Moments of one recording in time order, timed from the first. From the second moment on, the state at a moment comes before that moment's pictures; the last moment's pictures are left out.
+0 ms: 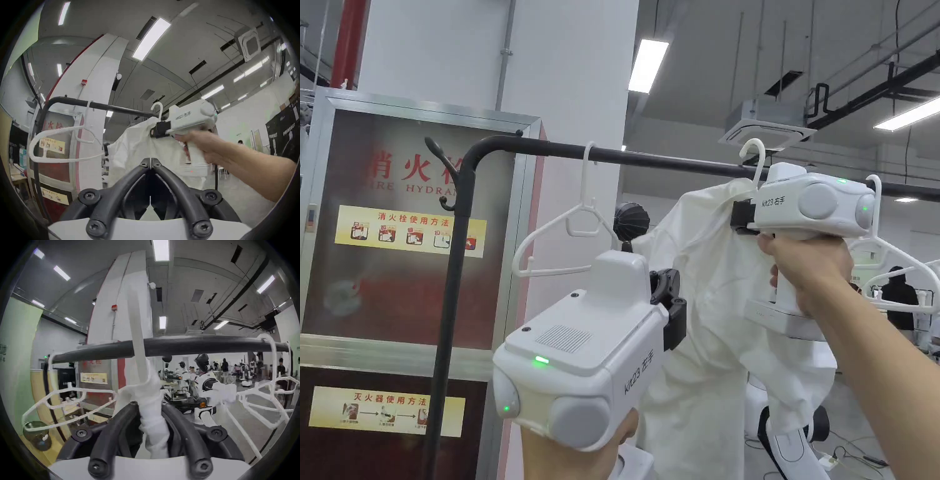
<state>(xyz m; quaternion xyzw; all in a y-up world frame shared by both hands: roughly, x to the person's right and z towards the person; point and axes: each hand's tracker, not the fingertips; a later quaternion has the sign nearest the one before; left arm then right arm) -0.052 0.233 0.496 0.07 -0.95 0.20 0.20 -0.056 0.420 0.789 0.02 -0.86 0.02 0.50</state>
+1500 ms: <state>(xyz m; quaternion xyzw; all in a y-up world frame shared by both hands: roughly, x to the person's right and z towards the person) -0.046 0.105 0.476 0.04 -0.96 0.09 0.27 -0.181 0.167 0.619 0.00 -0.80 0.14 0.59</state>
